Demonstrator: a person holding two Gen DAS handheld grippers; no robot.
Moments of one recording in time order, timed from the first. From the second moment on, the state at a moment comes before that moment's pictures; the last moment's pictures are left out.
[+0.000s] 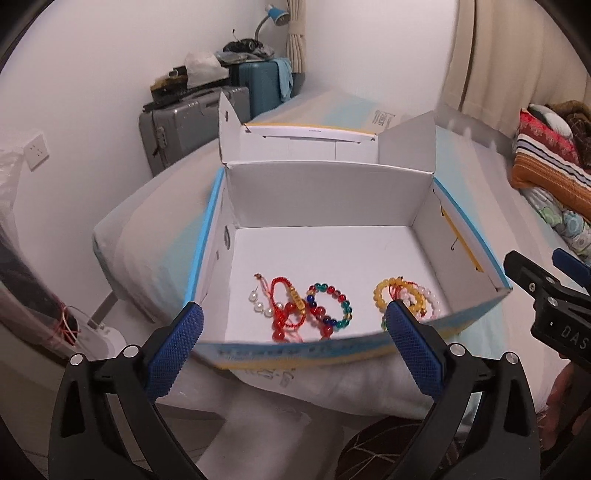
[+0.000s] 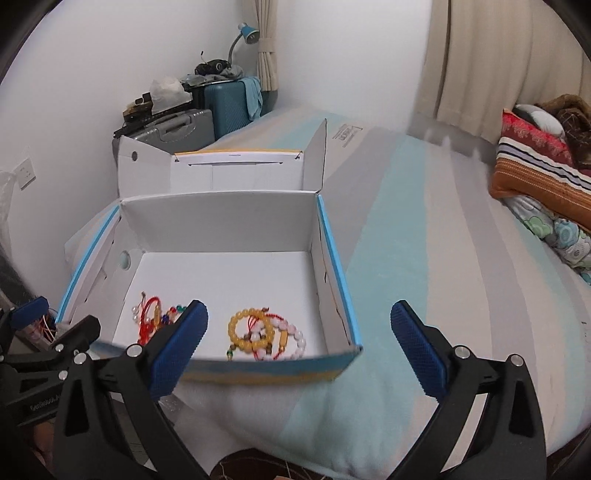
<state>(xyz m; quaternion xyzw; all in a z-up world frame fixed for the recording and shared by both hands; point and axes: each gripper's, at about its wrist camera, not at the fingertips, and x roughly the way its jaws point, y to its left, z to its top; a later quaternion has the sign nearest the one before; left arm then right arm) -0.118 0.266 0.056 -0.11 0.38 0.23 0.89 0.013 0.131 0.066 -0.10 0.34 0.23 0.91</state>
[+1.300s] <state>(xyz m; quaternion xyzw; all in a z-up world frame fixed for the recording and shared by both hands) -0.151 0.234 0.057 -0.13 0.39 0.20 0.89 -0.027 0.110 0.051 -0.09 0.37 0.24 0.89</state>
